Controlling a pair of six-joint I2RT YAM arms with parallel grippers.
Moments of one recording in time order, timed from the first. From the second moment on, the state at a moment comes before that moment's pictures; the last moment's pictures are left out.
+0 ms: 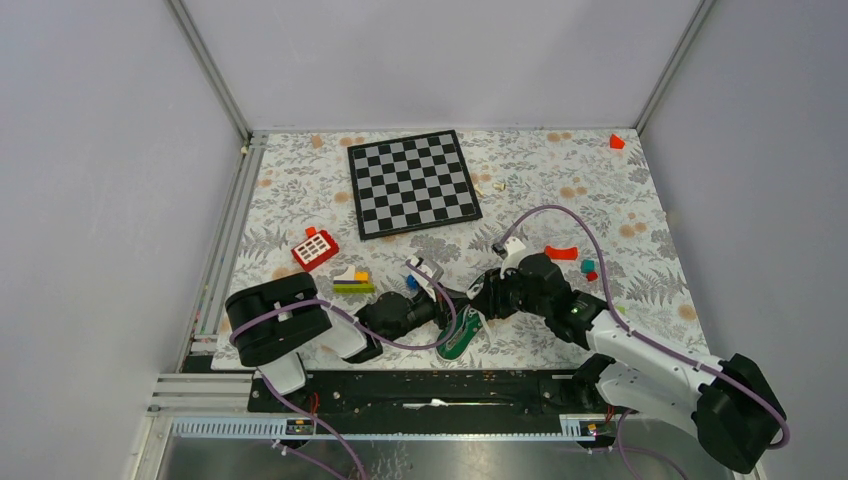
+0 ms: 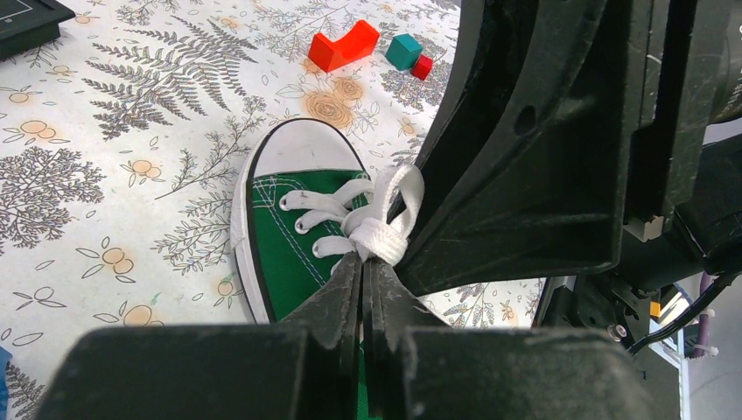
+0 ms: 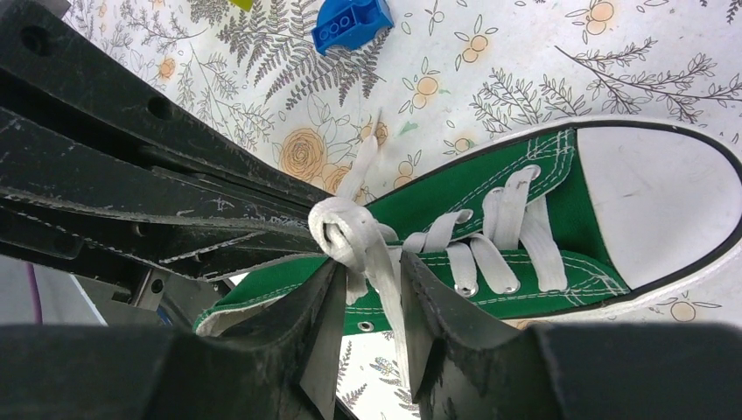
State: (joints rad) left arm -1.11 1.67 0.35 1.27 -0.08 -0.42; right arm 0.73 0.95 0.42 -0.07 -0.20 0.41
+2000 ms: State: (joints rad) left arm -1.11 1.66 0.31 1.28 -0.04 -0.41; right arm 0.70 0.95 0.38 -0.01 -0.38 0.62
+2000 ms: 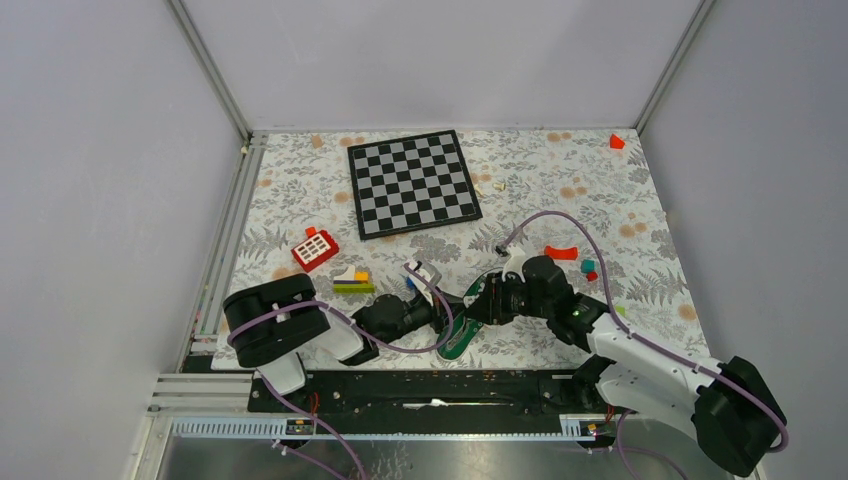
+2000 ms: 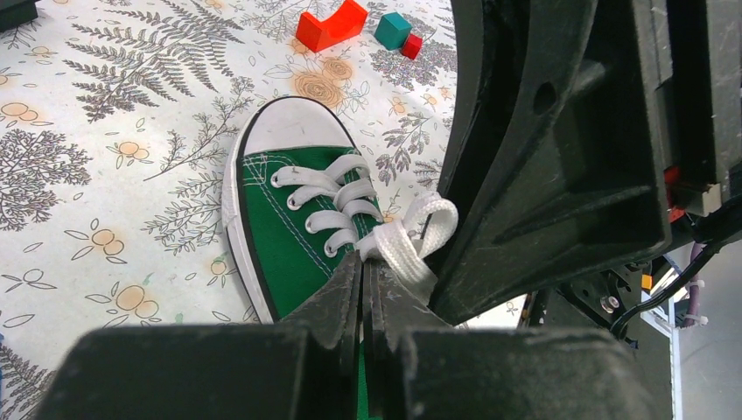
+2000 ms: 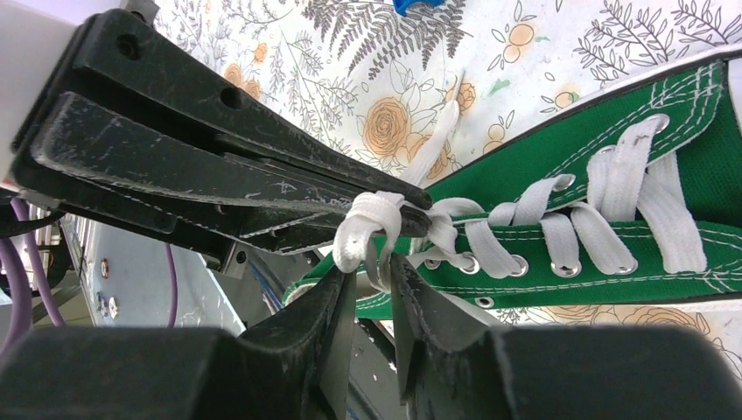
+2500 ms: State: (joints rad) left arm -1.11 1.66 0.31 1.29 -0.03 -0.41; right arm 0.70 0.94 0.38 -0.01 -0.39 0.62
